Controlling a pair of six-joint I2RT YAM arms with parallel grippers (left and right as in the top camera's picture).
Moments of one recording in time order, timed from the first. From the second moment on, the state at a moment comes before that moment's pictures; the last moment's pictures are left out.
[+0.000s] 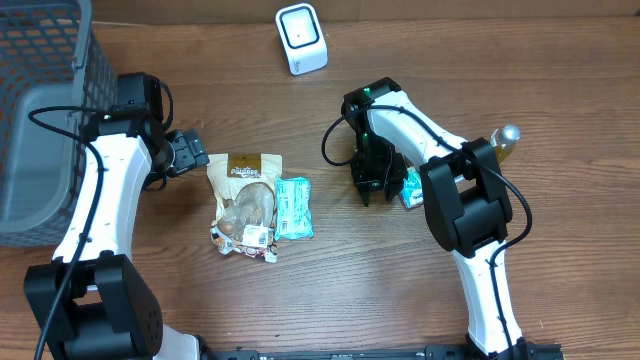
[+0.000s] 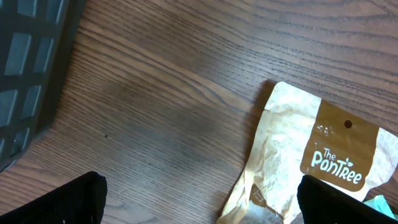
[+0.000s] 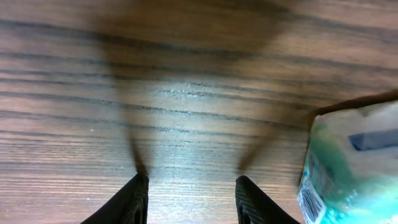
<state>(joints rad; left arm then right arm) 0.10 1.69 1.33 -0.98 -0.10 -0.35 0.45 2.37 1.86 -1.46 -0.09 0.30</state>
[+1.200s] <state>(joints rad) 0.10 1.69 1.33 -0.98 -0.10 -0.35 0.62 1.87 1.54 -0.89 -0.20 0.40</state>
